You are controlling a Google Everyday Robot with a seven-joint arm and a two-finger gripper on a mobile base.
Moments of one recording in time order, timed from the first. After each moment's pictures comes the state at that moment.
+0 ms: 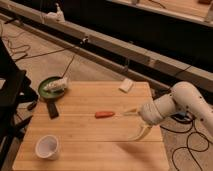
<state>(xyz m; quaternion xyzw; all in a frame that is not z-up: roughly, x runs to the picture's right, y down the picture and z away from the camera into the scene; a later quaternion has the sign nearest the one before) 0.116 0.167 0.630 -0.34 -0.42 0.08 0.84</state>
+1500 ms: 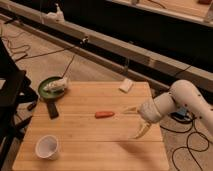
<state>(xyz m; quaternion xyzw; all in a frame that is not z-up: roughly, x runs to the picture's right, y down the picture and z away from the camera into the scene) 0.100 0.150 0.645 -0.34 -0.41 0.08 0.84</state>
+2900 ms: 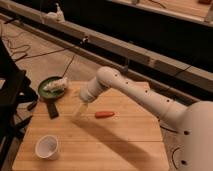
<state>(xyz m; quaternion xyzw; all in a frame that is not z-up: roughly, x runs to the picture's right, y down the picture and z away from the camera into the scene) -0.154 0.083 0.753 -0.33 -0.42 0.06 0.84</state>
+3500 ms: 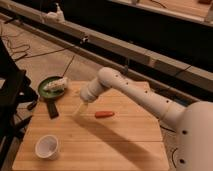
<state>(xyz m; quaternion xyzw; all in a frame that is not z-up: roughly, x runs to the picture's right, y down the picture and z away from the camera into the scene) -0.158 0.085 0.771 -0.34 -0.42 0.08 0.84</state>
